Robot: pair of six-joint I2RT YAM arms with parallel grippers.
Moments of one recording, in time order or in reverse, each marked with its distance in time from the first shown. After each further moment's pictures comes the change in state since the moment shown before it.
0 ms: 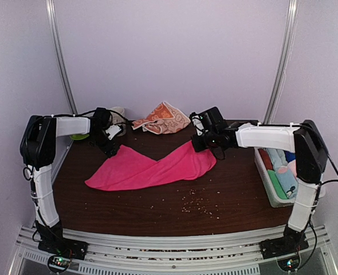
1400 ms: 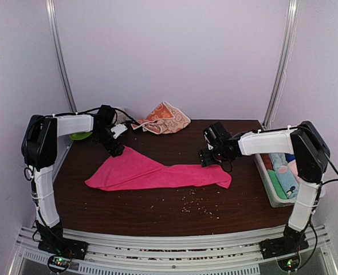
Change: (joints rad) left arm -0.043 -0.004 0.052 -0.071 0.069 0.033; right arm -0.034 -0.046 -0.194 -0.074 0.109 0.160
